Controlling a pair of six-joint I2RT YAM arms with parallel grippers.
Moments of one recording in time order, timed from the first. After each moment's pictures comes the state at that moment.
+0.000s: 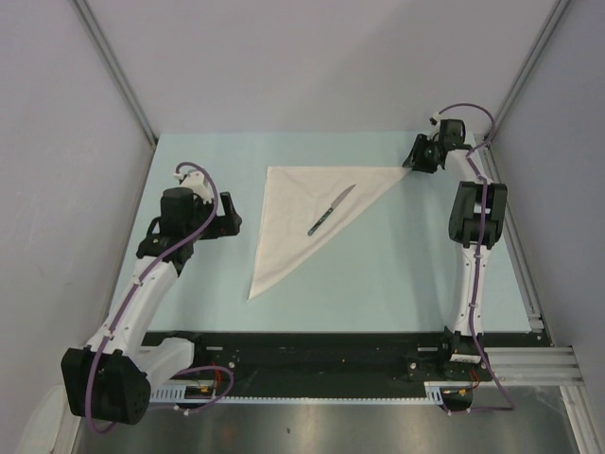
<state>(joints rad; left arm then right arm) -0.13 1.03 0.82 -0.38 0.08 -0.23 -0.08 2.51 2.12 -0.39 -0.35 0.23</state>
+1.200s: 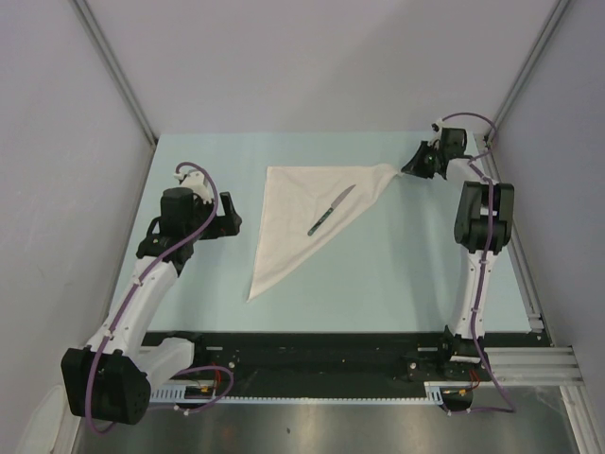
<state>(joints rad) -0.13 1.03 0.82 -0.38 0.08 -0.23 -0.08 2.38 1.86 -0.22 -0.43 0.33</state>
